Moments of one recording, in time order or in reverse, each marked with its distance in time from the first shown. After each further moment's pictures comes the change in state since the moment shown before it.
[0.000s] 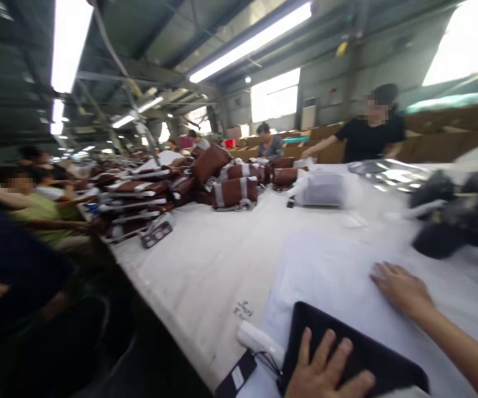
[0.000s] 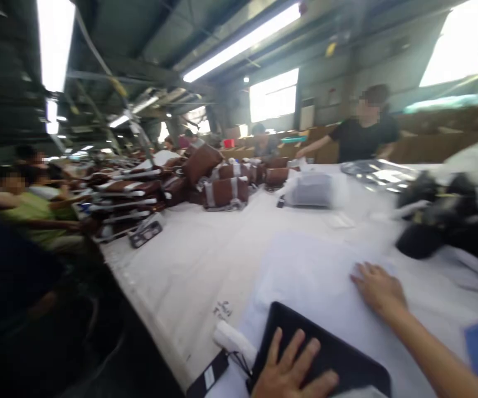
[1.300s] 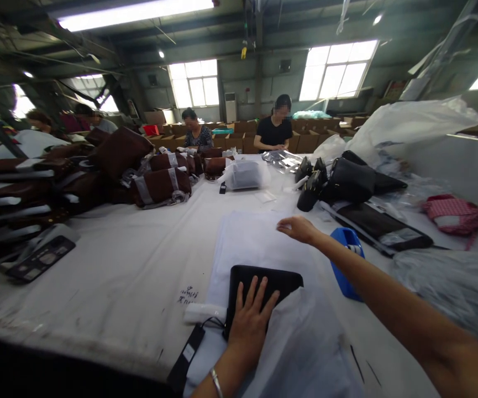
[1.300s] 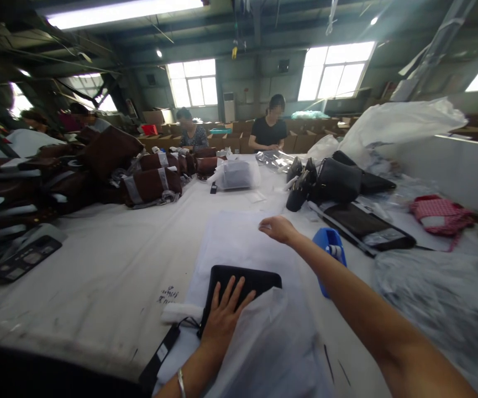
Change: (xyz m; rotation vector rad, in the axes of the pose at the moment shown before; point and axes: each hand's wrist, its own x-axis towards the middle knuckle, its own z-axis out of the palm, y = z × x) left_hand 0.004 0.011 0.004 -0.209 -0.043 0.044; right_hand -0.018 -0.027 -0.118 0.083 -0.227 -0.136
